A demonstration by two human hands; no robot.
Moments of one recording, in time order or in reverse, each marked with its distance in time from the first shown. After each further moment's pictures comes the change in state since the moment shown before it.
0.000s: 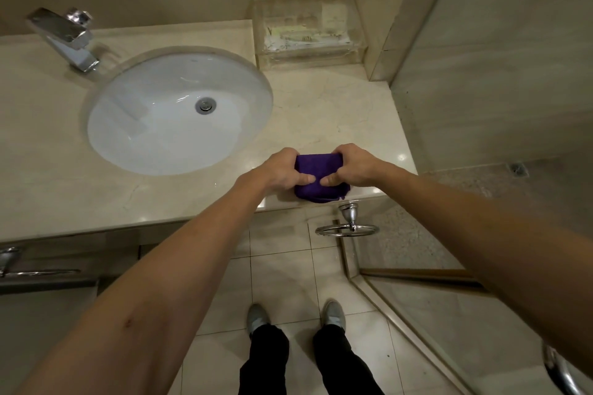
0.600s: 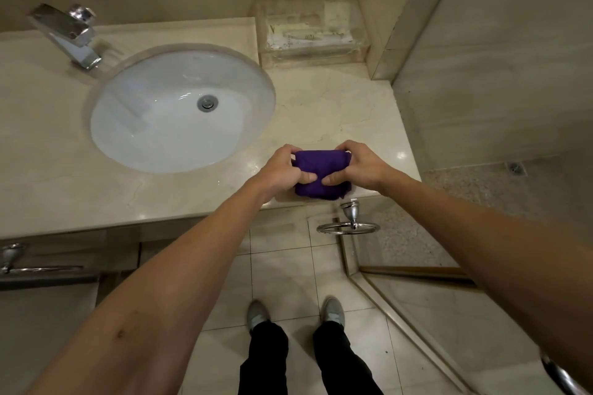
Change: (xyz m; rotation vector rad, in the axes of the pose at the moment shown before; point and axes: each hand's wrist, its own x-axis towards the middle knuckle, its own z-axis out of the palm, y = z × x) left_hand -0.016 -0.007 0.007 -0.482 0.072 -0.033; right_hand -0.018 0.004 0.004 0.295 0.078 -0.029
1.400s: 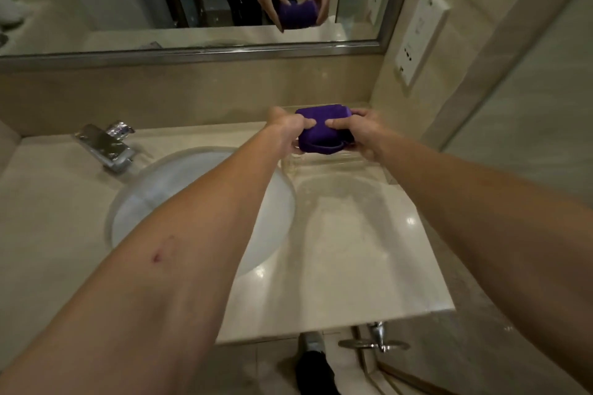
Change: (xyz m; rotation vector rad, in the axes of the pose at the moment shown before) left_hand 0.118 0.221 -0.139 -0.327 0.238 0.021; right_hand 0.130 -0.225 -0.100 0.595 0.289 -0.039
